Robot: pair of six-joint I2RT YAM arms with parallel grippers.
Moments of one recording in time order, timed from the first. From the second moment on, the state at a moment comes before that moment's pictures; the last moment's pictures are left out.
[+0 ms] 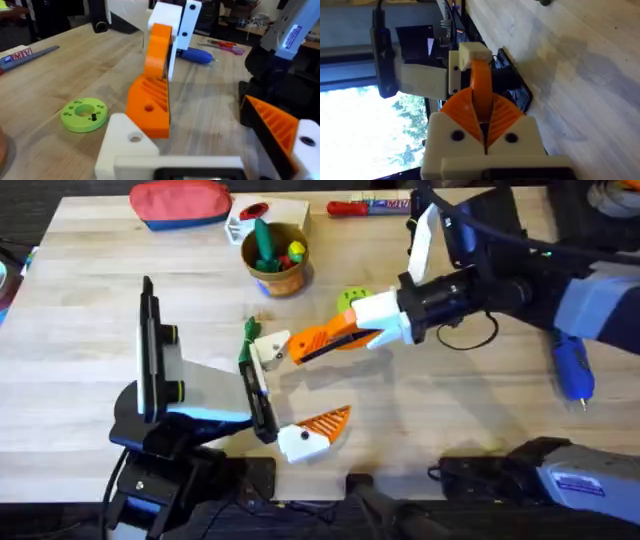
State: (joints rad) left arm -0.23 0.01 0.01 -0.07 1.00 -0.06; right arm 0.42 1.37 0.84 -0.43 -1.17 0.57
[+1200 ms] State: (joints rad) left arm -0.21 0.01 0.00 -0.07 0.90 -0.19; right arm 0.55 1.65 0.84 0.12 -1.20 0.93
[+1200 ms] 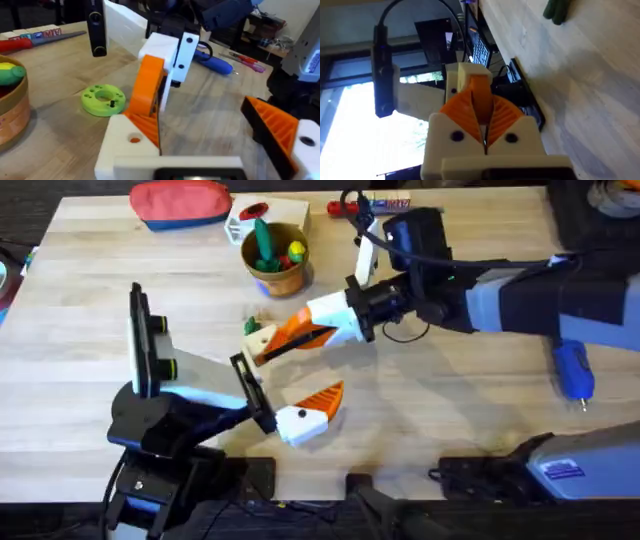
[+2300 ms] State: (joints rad) left arm -0.23 0.01 0.00 -0.07 0.93 -0.17; right arm 0.59 1.66 0.84 0.20 -1.16 0.93
